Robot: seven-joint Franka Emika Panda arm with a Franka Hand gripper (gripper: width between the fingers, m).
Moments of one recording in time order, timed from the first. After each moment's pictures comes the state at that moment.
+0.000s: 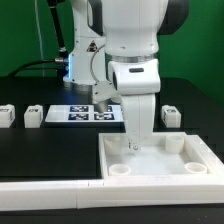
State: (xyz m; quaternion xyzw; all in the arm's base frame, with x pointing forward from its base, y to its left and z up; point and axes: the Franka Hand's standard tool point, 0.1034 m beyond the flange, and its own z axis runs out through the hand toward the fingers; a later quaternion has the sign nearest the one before) arm 0.493 0.046 0.015 -0.71 -0.70 0.01 0.05
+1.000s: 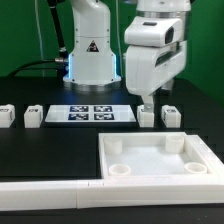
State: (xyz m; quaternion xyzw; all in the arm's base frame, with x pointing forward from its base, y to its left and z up) arm 0.467 0.110 0.071 -0.90 -0.43 0.01 0.02
